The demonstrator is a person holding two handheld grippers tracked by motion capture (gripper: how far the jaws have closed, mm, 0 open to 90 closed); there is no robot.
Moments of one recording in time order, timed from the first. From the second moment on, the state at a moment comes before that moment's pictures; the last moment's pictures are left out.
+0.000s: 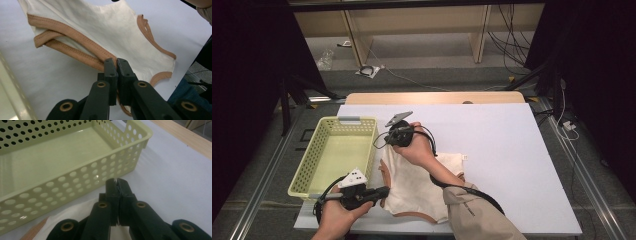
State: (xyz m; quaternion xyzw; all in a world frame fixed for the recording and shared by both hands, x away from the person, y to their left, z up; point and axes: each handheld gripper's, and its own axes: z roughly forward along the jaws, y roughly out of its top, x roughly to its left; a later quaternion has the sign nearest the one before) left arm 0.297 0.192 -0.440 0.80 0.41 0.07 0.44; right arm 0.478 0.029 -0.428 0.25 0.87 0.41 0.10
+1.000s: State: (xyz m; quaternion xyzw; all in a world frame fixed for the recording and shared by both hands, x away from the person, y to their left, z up) left arm 0.295 0.203 -0.438 0.79 0.41 0.08 0.45; right arm 0.478 0.037 -0.422 0.25 0.87 0.42 0.11
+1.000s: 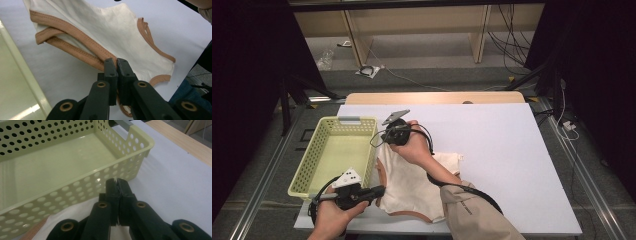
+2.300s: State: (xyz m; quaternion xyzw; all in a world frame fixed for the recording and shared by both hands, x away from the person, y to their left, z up) left arm 0.292 0.212 -0.436 0.78 0.42 0.08 0.45; right arm 0.478 0.046 -0.419 0.24 0.87 0.42 0.10
